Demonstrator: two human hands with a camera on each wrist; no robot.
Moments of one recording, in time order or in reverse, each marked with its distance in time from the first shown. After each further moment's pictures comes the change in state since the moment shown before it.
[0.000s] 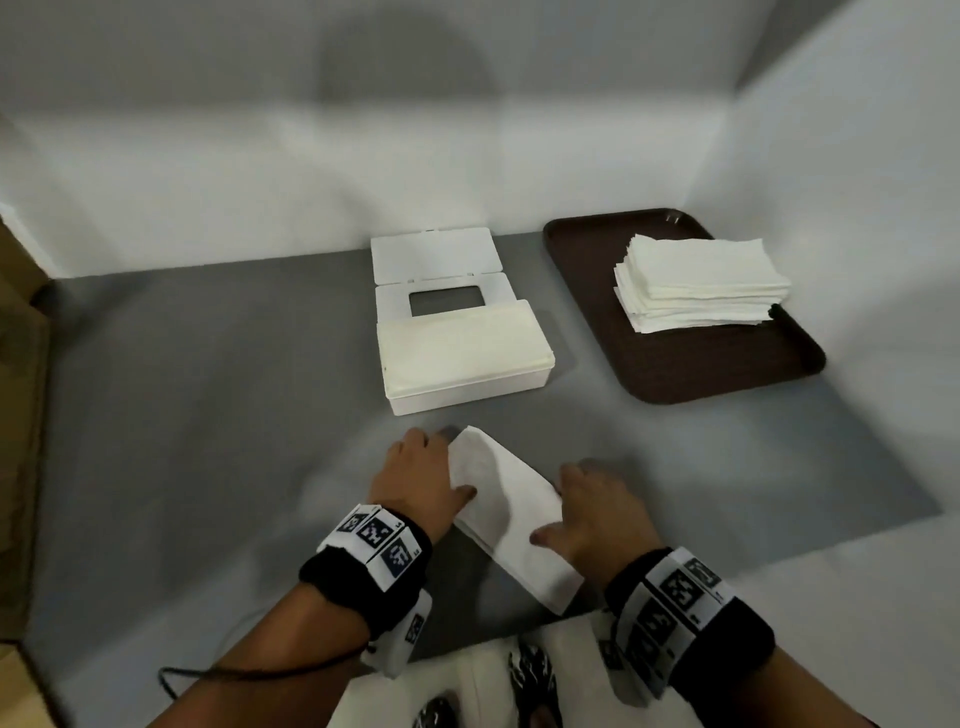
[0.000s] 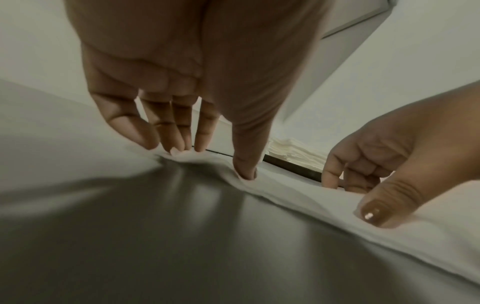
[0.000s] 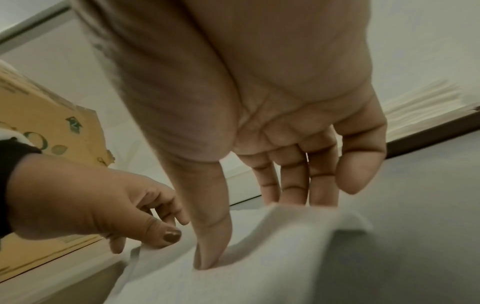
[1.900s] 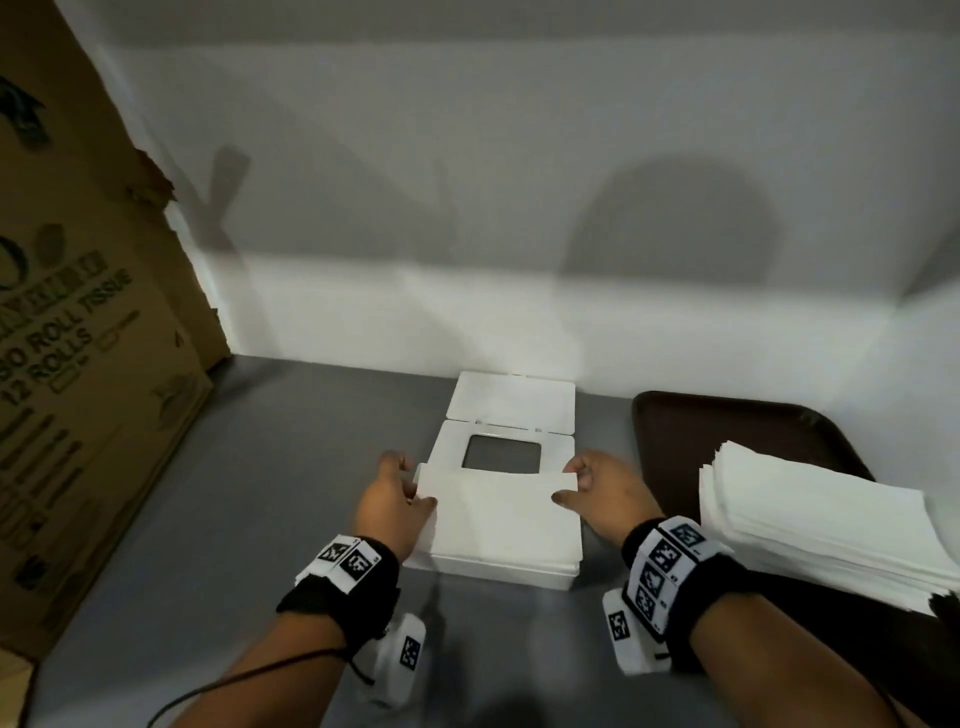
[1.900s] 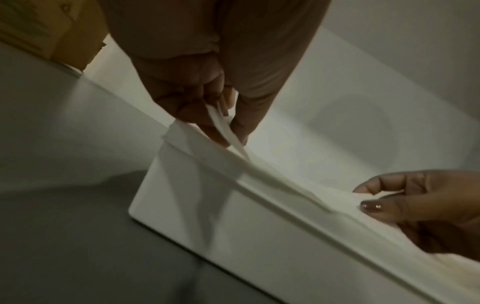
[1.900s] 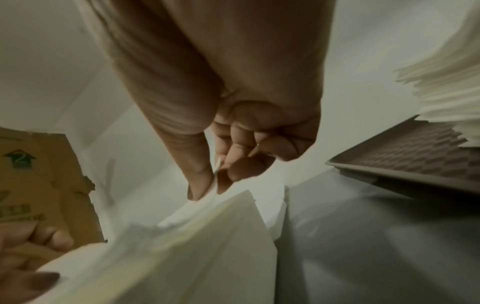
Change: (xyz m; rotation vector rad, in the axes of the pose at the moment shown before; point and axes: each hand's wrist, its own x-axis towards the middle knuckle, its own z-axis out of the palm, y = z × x) left_hand 0.095 0.008 -0.075 -0.546 0.577 -0.486; right_hand 0.228 -0.002 -0.123 0.395 0.069 -0.406
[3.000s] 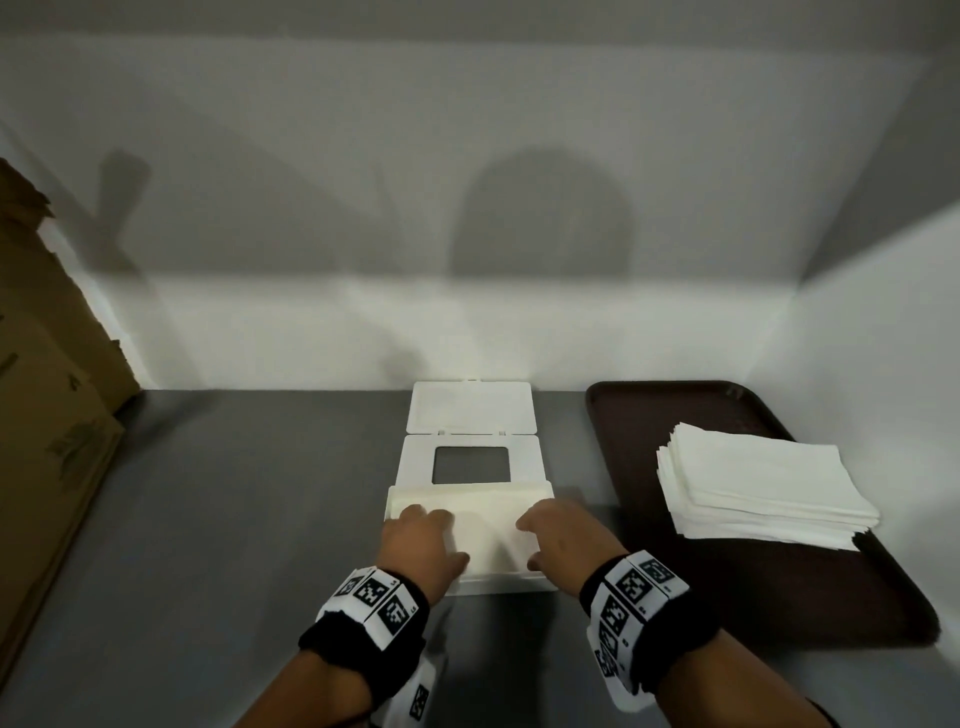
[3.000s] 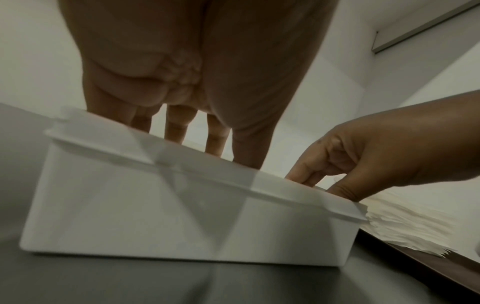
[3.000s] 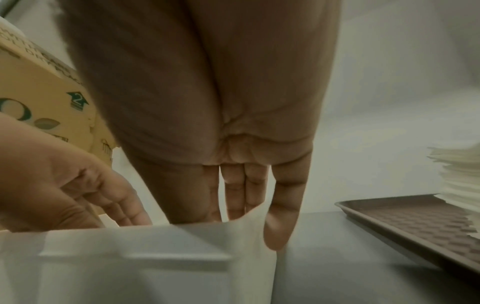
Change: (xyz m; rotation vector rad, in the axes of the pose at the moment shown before) left_hand -0.004 0.011 0.023 0.644 -0.420 0.285; right_hand -0.039 -0.026 0.030 -0.523 -0.191 -0.110
